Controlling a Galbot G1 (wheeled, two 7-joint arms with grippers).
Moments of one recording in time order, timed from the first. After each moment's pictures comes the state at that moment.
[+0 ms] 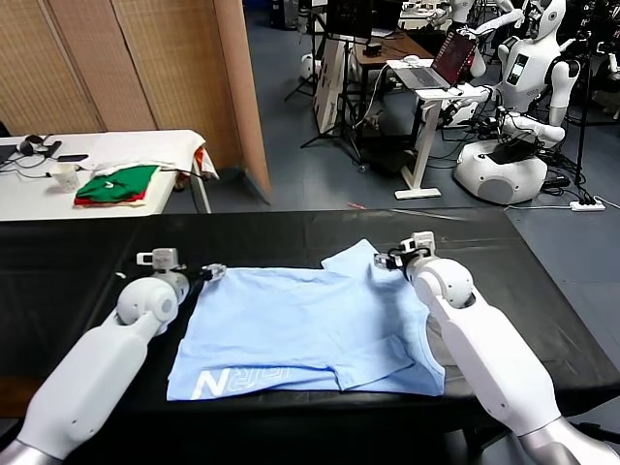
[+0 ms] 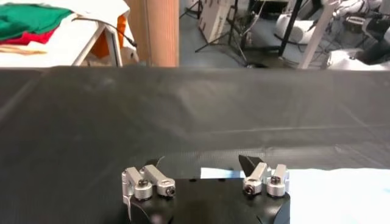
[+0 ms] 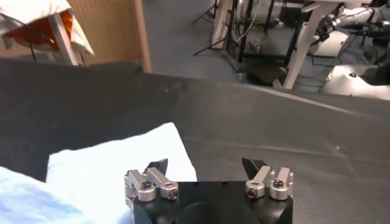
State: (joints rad) left arm 0.72 -0.91 -0.11 -1.50 -0.95 0.62 -0.29; right arm -0.59 1.12 0.05 1.44 0.68 -0.74 0.23
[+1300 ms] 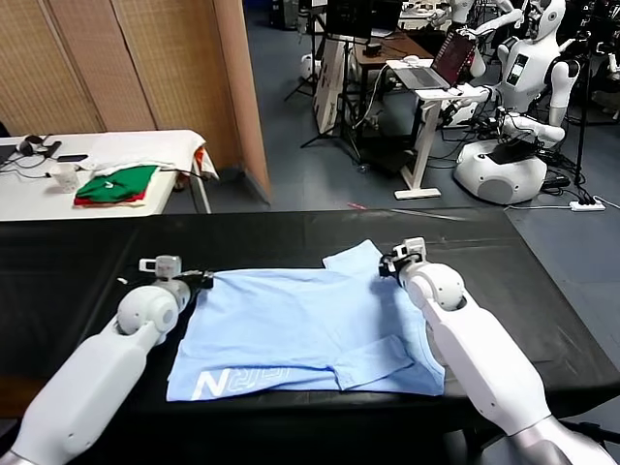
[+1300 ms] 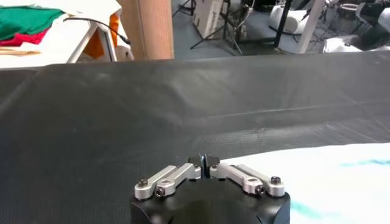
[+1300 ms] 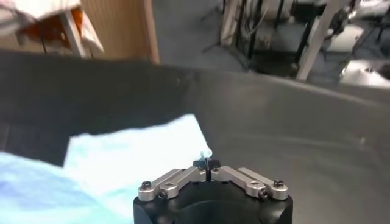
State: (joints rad) left arm 0.78 -0.88 -0.13 -1.59 -0.91 0.63 -0.29; right arm -0.66 1.11 0.10 1.52 0.66 -0.61 0.17
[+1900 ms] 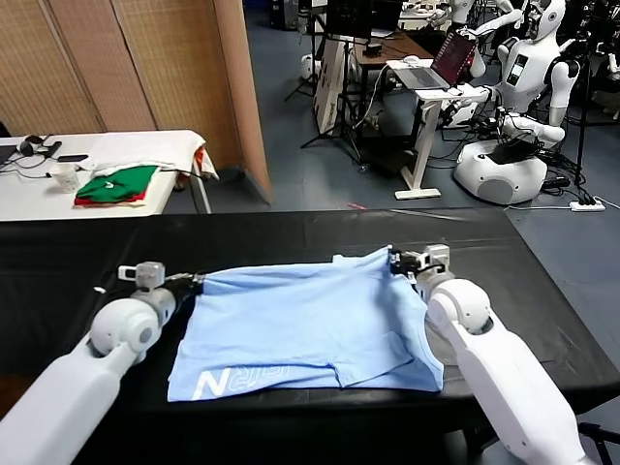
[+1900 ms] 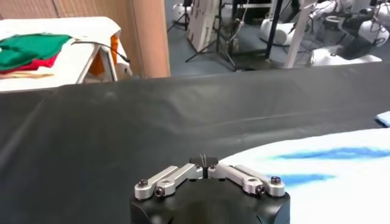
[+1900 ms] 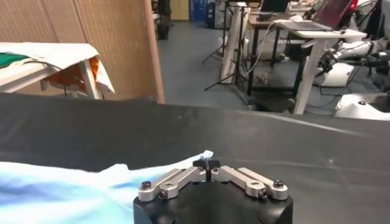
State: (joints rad) left arm 0.99 -0.77 -0.26 -1.85 -0.94 0.63 -0.30; right arm -0.87 1.03 0.23 1.78 0.66 -0.60 0.16
